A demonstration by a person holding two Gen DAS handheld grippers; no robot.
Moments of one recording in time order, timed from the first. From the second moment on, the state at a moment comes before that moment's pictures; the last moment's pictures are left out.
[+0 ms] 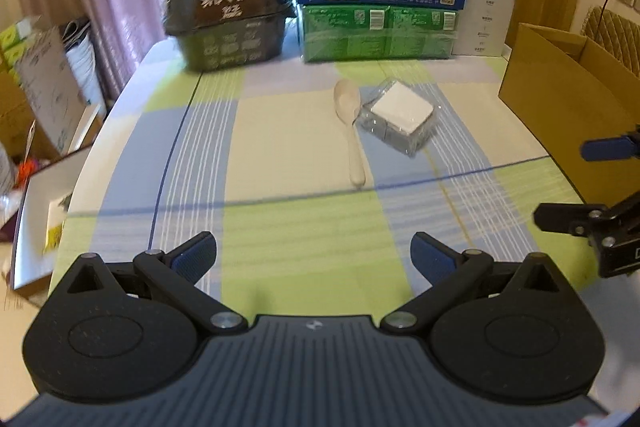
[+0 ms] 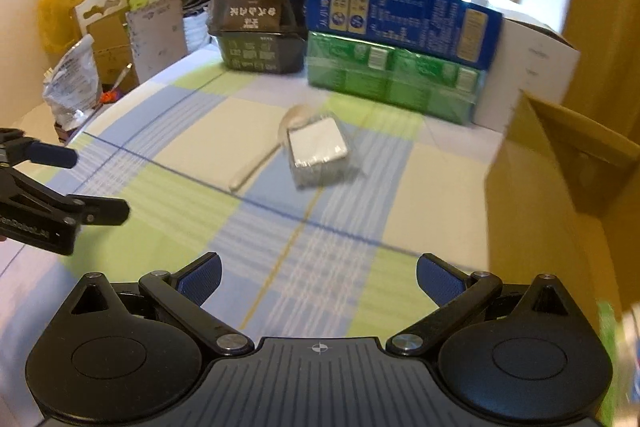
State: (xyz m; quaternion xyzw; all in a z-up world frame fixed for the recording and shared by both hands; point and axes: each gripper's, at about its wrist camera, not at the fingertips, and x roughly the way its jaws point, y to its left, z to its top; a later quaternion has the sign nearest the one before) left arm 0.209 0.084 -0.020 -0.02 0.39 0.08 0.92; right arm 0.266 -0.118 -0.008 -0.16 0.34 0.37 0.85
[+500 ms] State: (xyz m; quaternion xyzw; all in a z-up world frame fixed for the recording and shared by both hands) left arm 0.283 0.111 -0.047 0.00 0.41 0.05 0.91; right arm 0.331 -0.064 -0.037 -0.20 0.30 0.41 0.84
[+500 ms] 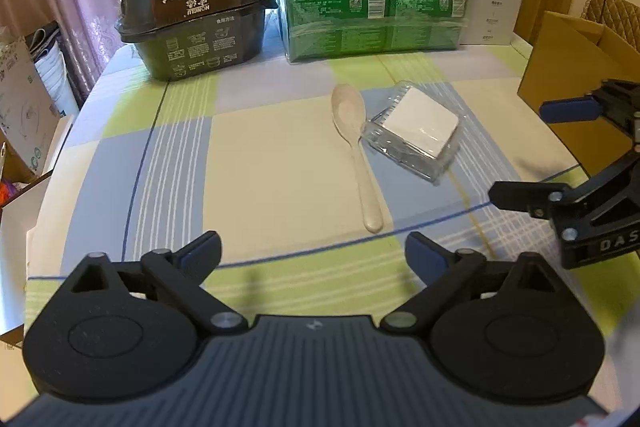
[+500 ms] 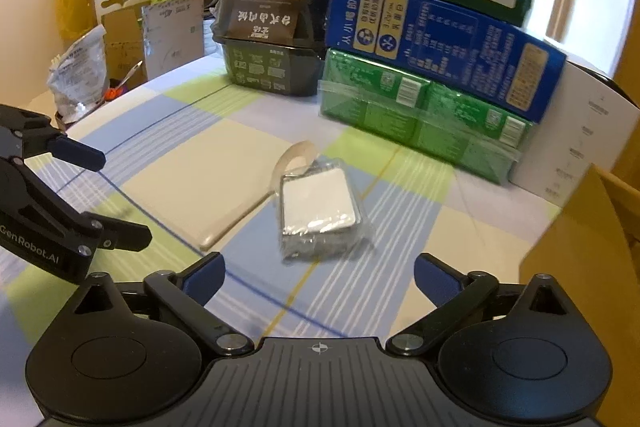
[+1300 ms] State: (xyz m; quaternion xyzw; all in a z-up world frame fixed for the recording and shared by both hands) left arm 0.320 0.127 -0.068 0.00 0.40 0.03 0.92; right arm 0.385 -0.028 -0.087 -0.17 0.31 0.43 0.83
